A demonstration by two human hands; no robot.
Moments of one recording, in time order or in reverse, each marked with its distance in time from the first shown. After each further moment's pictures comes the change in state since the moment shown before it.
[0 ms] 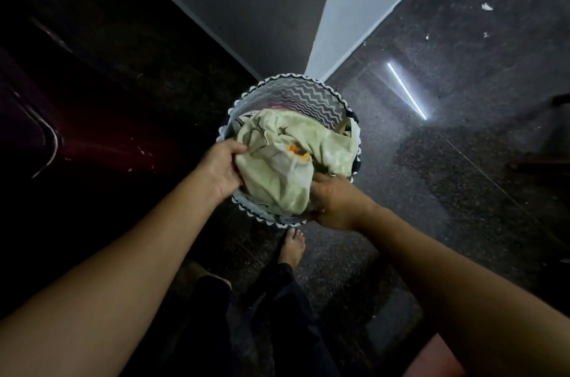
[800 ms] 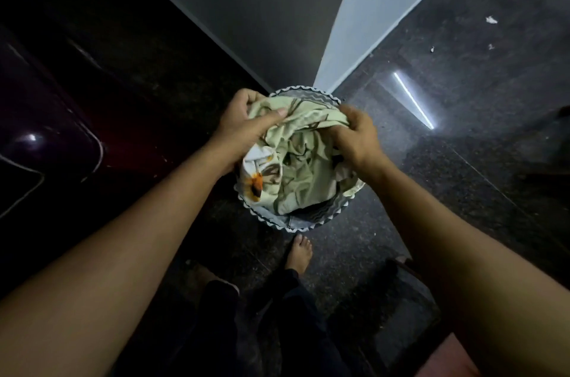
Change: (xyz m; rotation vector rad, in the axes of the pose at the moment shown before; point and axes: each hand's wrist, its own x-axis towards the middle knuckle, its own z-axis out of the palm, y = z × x) left_hand -0.039 0.055 0.031 0.613 0.006 0.659; right_hand 0.040 -0.020 -0.103 0.946 0.597 0.338
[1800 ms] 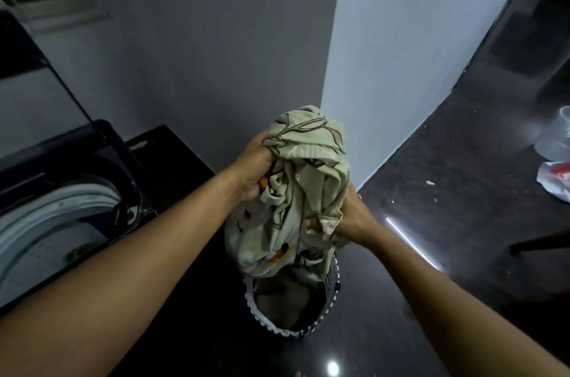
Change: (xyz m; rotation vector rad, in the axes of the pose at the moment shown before) left_hand -0.171 0.293 -0.046 -0.373 -0.307 0.354; right_hand -0.128 -0.212 -0.120 -0.414 -0.030 -0.525
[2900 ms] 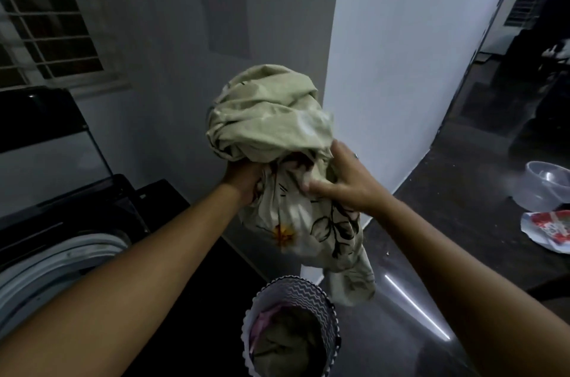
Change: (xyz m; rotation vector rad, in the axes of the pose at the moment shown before) left_hand -0.033 0.091 0.010 0.041 0.390 0.026; right_hand 0.016 -0.147 -0.106 0.000 0.111 -0.320
